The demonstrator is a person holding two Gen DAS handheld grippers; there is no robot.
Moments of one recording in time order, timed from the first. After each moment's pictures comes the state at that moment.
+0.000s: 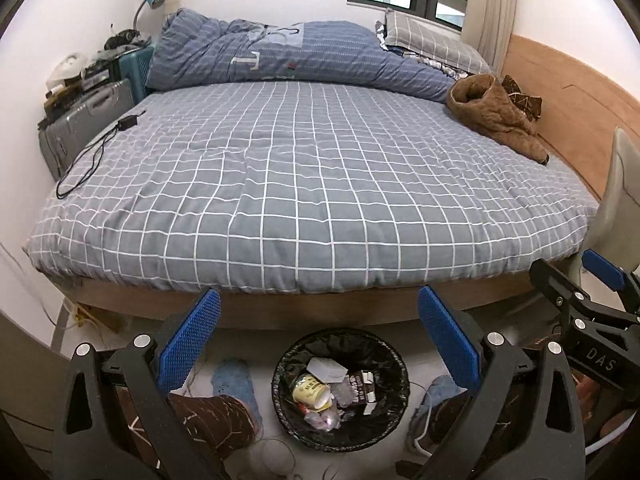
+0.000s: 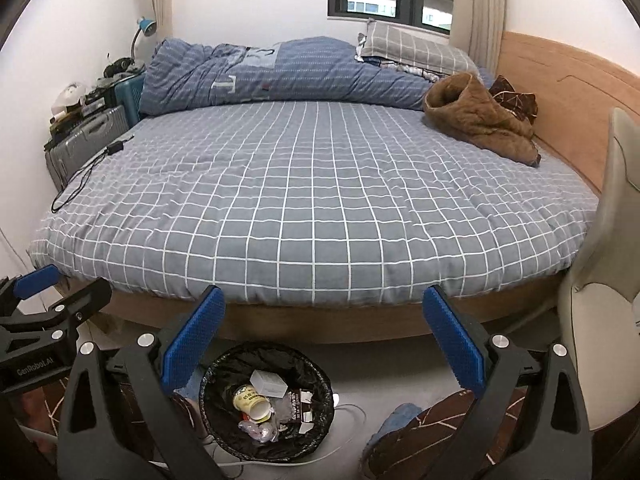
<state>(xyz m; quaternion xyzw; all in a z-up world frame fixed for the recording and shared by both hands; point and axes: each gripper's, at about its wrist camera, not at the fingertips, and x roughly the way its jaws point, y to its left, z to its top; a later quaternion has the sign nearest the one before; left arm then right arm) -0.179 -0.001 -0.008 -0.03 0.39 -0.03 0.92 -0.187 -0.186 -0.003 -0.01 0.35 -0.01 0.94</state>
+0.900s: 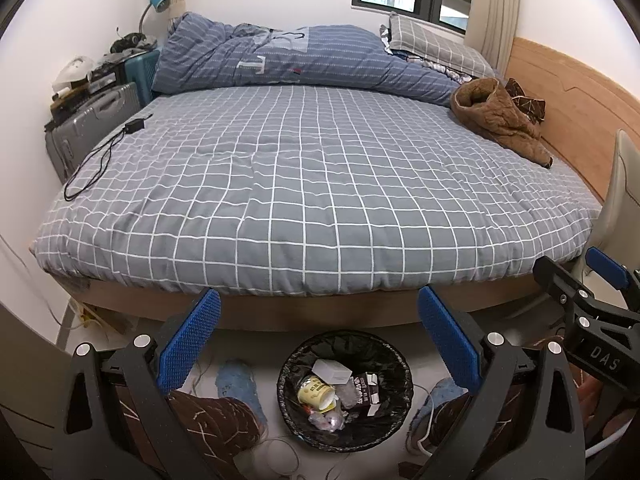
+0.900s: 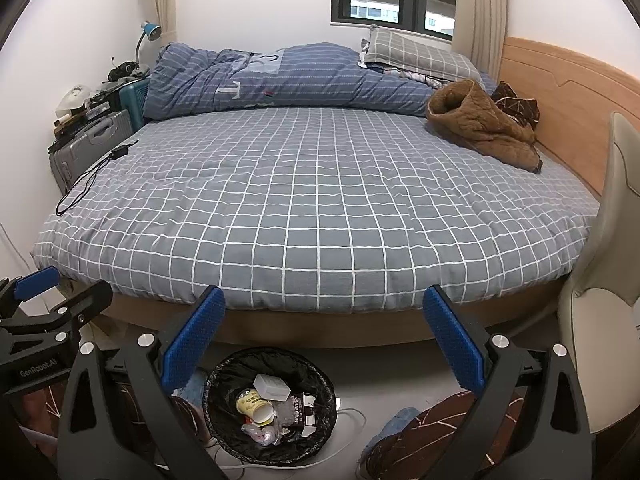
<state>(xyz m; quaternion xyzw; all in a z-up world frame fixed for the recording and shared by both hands) -0.182 0.005 -0.003 -0.02 0.38 -0.02 0.92 -0.188 -0.183 0.006 -0.01 0.34 0.00 0.94</state>
